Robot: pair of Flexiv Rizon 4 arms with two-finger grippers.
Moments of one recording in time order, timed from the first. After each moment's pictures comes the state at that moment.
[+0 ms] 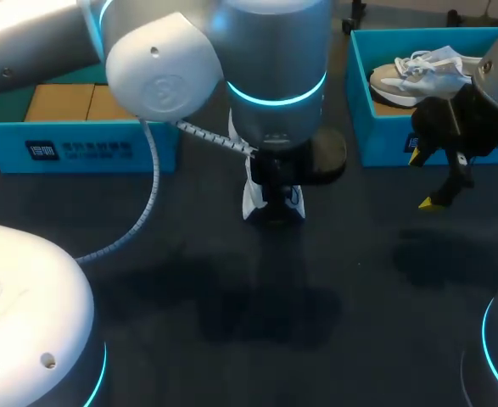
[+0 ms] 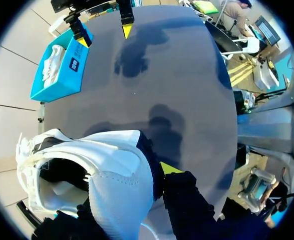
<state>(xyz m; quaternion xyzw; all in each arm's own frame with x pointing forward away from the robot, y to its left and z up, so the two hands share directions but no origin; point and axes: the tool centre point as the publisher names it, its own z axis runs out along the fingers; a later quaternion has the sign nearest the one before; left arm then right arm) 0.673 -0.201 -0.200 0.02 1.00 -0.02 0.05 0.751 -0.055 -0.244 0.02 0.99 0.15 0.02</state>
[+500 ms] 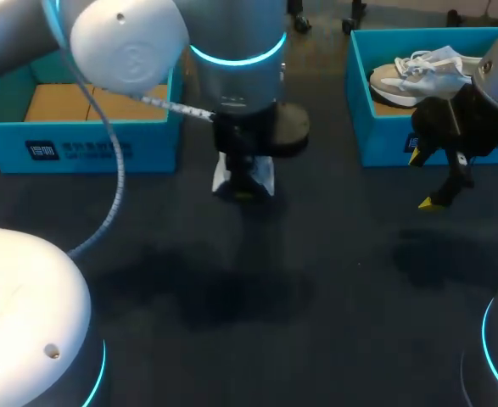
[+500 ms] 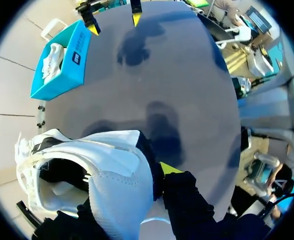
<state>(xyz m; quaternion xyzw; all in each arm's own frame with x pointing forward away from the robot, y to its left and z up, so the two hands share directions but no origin) 0.716 -0.150 -0.192 0.07 1.00 0.00 0.05 0.751 -0.055 -0.244 0.02 0.99 0.15 0.02</state>
